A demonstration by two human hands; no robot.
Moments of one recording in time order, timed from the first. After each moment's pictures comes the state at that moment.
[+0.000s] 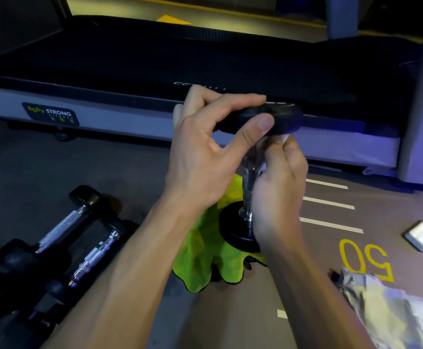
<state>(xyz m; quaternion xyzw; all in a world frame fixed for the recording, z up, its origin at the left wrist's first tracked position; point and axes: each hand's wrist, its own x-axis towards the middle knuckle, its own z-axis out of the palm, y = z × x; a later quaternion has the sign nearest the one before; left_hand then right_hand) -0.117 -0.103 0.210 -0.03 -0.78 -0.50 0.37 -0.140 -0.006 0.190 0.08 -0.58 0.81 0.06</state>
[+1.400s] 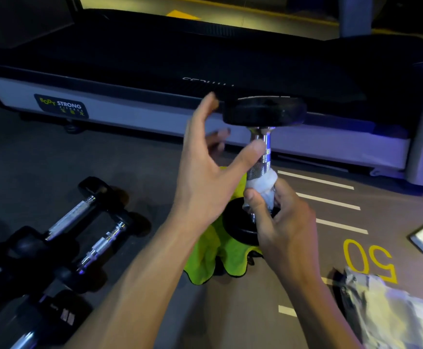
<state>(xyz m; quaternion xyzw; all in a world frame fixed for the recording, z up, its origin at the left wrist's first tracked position) -0.101 -0.098 0.175 0.06 -0.71 -0.64 0.27 -0.103 0.044 0.147 0.15 -0.86 0.48 0.08</state>
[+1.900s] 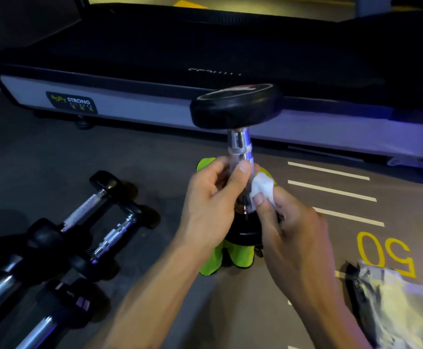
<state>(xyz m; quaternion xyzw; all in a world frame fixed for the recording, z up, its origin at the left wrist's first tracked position) -0.072 -0.078 0.148 0.11 -0.65 -0.74 0.17 -0.078 0.054 0.151 0.19 -0.87 0.45 0.06</state>
